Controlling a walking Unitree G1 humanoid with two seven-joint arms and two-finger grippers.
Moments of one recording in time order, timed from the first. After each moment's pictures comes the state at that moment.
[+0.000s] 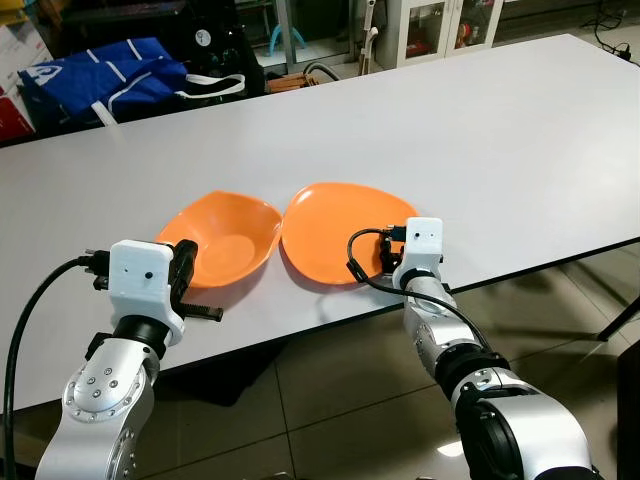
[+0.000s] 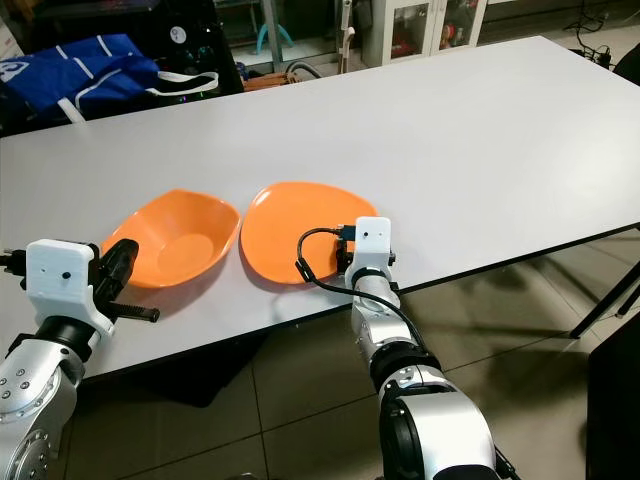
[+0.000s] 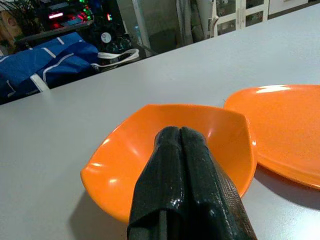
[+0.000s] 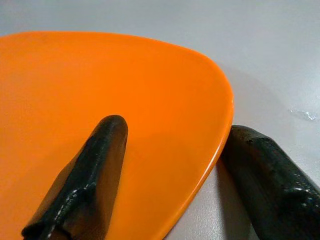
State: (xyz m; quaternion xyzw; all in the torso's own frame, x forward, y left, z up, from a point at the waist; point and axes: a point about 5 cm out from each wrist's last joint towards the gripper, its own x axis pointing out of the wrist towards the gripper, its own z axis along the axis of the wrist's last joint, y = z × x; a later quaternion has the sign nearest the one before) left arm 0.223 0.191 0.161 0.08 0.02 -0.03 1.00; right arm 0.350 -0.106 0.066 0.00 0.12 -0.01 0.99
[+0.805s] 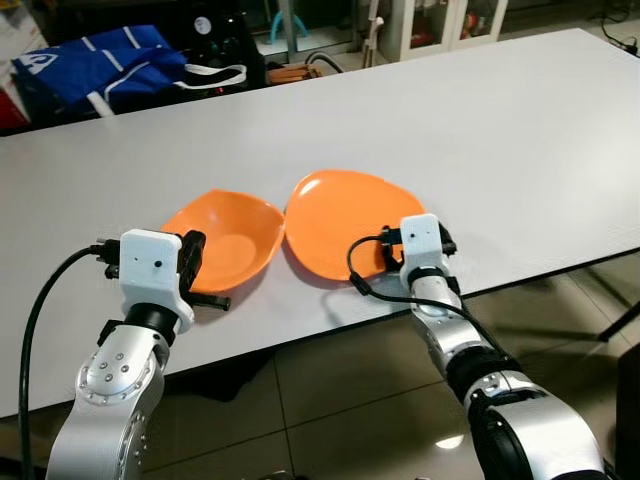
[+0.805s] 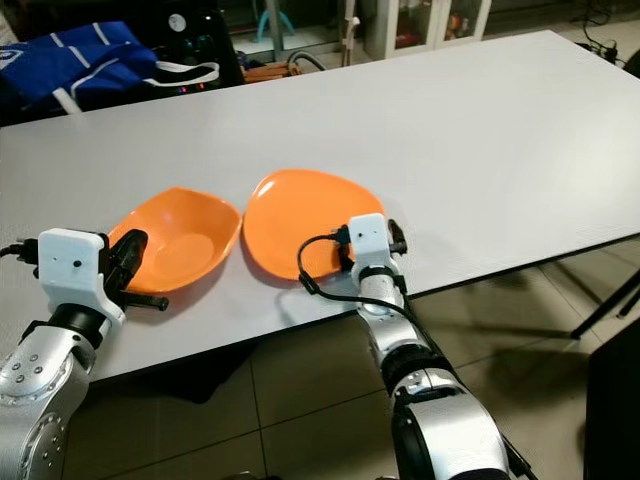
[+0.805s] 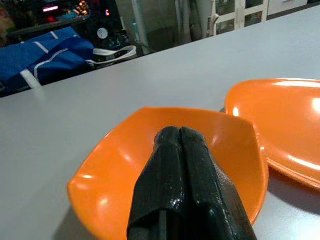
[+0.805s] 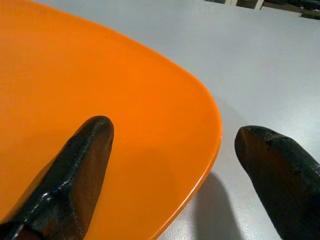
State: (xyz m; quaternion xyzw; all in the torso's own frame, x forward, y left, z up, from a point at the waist) left arm 0.235 0.186 0.160 0.07 0.01 -0.04 1.00; right arm 0.349 -0.119 0.072 -0.14 0.06 -0.01 0.99
